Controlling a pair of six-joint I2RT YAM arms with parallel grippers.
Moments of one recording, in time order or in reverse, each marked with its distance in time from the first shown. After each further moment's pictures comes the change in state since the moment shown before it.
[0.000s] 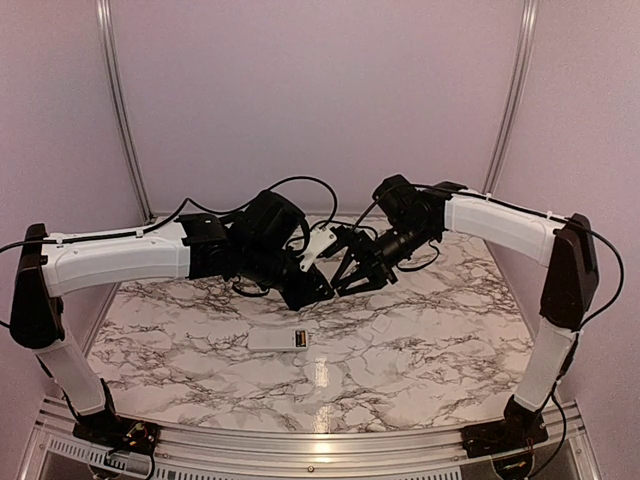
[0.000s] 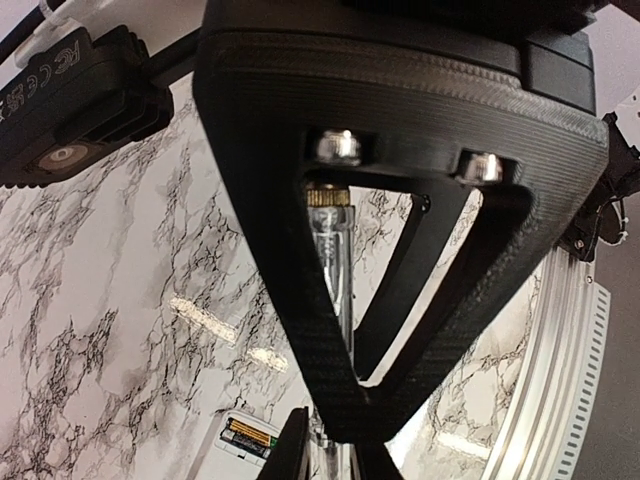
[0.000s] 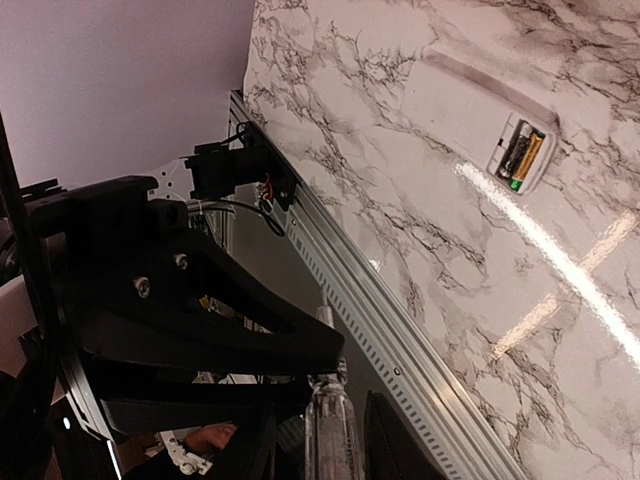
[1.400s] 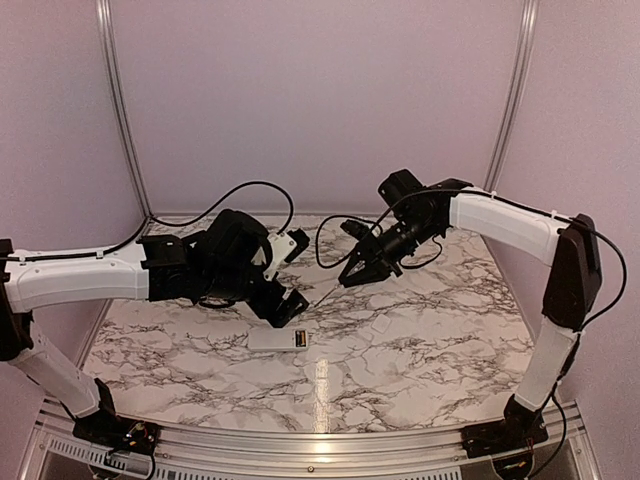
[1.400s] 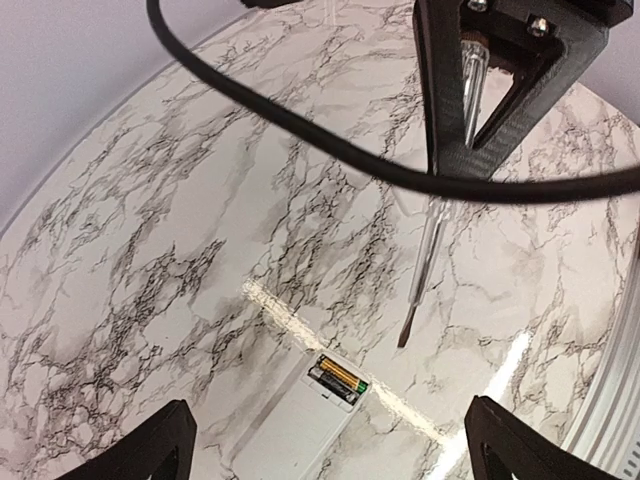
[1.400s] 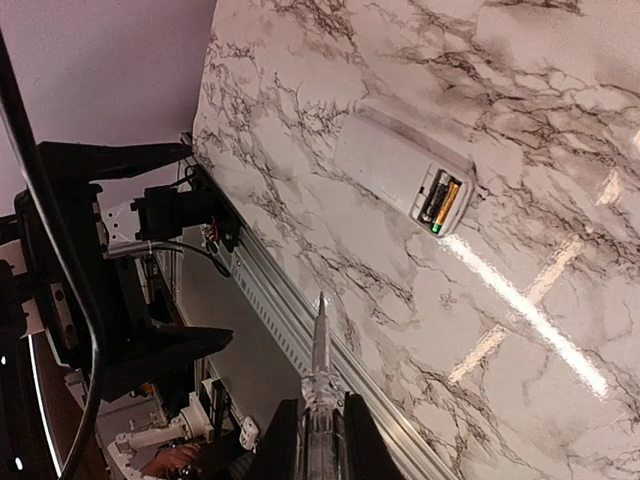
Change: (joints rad) left arm 0.001 -0.200 -0.257 0.077 -0.264 -0.046; right arm -0.029 -0.004 0.006 0.021 0.153 -0.038
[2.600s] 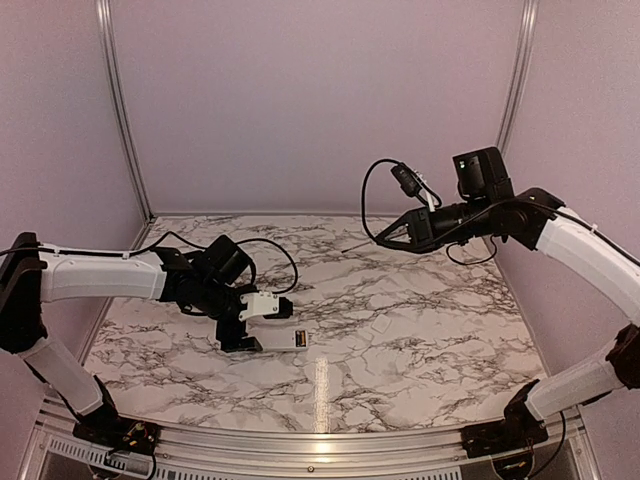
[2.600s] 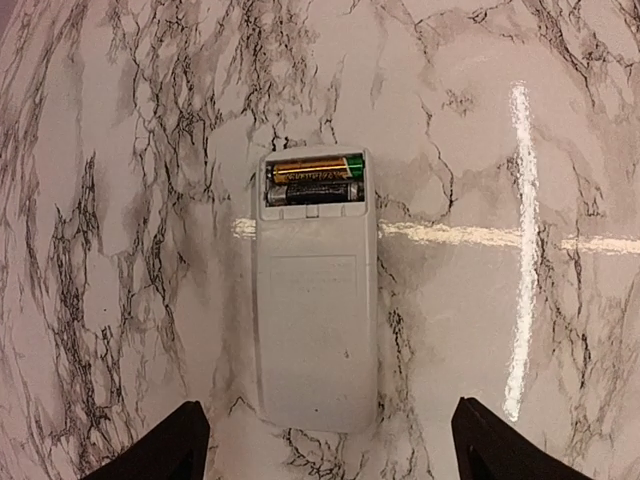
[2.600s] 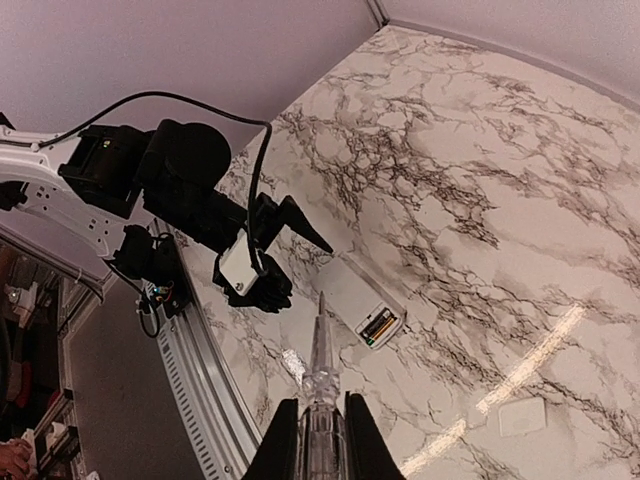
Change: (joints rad) left arm 0.195 0.058 -0.188 -0.095 0.278 0.764; right arm -0.021 -0.512 -0.278 0.309 0.245 -0.189
